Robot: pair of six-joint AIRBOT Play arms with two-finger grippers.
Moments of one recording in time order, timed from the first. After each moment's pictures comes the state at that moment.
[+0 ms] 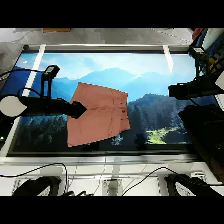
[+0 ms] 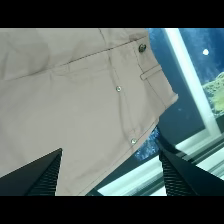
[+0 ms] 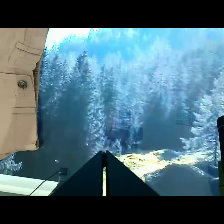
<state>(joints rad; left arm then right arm) -0.27 -0.93 1.10 1.13 -1.14 -1.41 0.11 -1.09 1.45 -1.52 1.41 1.61</state>
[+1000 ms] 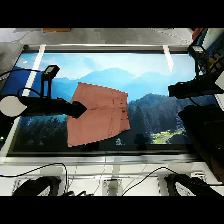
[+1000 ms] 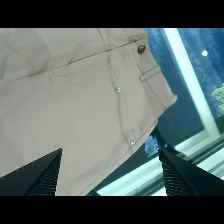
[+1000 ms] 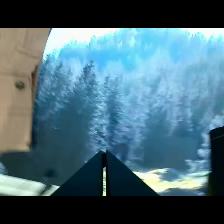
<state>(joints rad) -0.27 -0.93 1.10 1.13 -1.13 -1.41 0.11 -1.09 1.44 -1.53 1.40 1.47</state>
